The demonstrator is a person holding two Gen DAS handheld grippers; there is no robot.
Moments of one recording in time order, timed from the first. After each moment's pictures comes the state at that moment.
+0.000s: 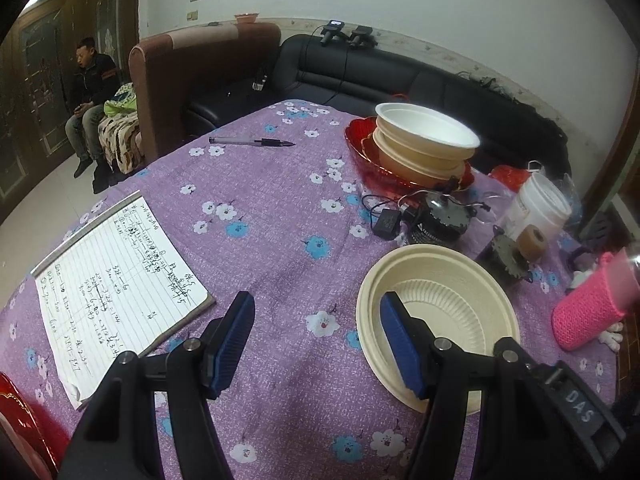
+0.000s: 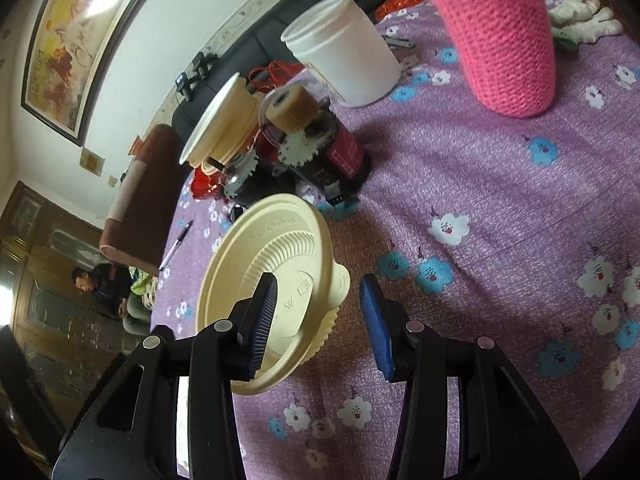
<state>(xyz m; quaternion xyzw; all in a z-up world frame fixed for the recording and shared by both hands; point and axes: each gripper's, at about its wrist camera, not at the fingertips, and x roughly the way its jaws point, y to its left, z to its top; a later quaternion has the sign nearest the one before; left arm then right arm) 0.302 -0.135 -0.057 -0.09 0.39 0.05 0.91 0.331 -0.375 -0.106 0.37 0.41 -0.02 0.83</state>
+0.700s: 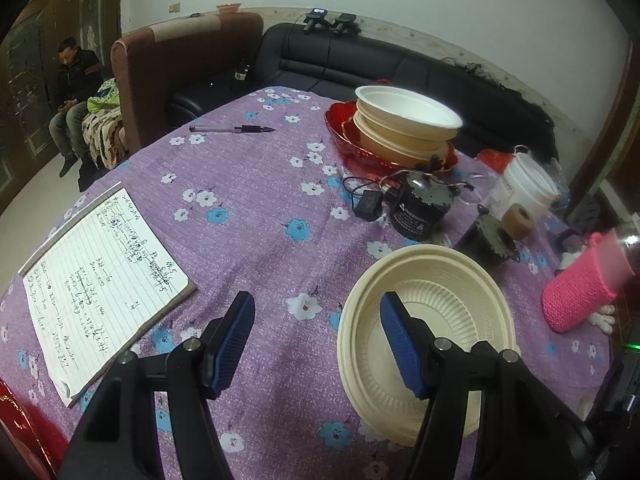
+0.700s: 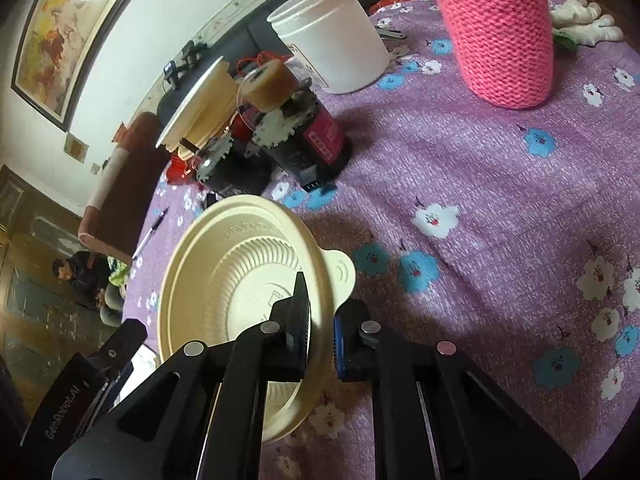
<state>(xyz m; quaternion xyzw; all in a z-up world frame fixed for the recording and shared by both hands) 0.300 -0.142 -0.062 -0.09 0.42 0.02 0.90 0.324 -0.378 -0.116 0.35 0.43 -0.04 0.83</state>
